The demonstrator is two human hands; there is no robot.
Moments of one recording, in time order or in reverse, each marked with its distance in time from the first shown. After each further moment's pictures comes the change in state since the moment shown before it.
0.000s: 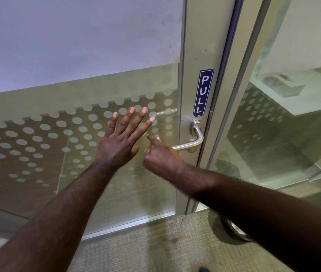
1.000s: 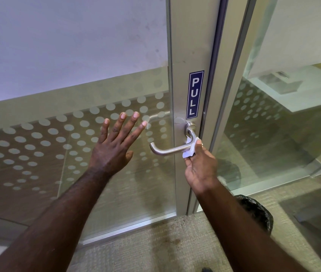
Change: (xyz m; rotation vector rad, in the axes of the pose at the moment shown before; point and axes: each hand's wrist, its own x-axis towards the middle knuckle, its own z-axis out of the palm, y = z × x) left_hand 0.000 0.005 -0.003 -0.032 0.002 -0.028; right_hand -0.052 0.025 0.038 -2.442 -1.053 -1.449
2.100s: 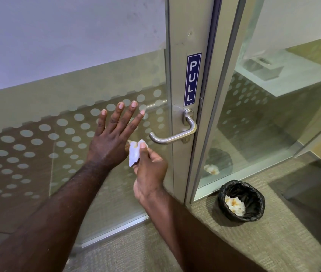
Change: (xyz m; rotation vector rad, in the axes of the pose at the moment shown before) left_hand -0.003 -0.004 0.007 -0.022 0.074 0.042; right_hand -0.070 0.114 0.042 -0.036 -0.131 -0.035
